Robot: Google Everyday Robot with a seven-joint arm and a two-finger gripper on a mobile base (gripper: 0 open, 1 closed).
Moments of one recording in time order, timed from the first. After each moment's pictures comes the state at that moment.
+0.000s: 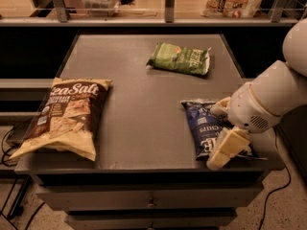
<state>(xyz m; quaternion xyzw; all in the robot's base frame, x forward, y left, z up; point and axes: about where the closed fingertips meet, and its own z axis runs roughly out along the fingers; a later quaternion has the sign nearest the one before) 0.433 -0.138 0.834 -0.61 0.76 0.15 0.18</state>
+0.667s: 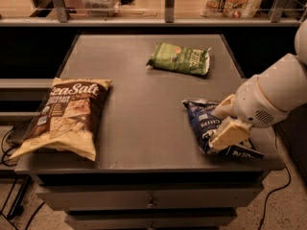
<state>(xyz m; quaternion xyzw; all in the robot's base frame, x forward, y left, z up) 0.441 -0.144 0.853 -0.59 0.77 0.13 0.21</state>
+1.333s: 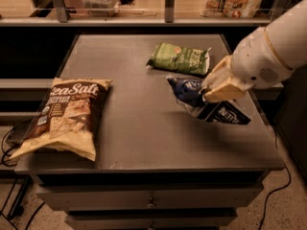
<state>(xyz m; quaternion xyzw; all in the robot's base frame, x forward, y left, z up) 0.471 -0.117 0.939 -0.62 0.72 0.12 0.29</state>
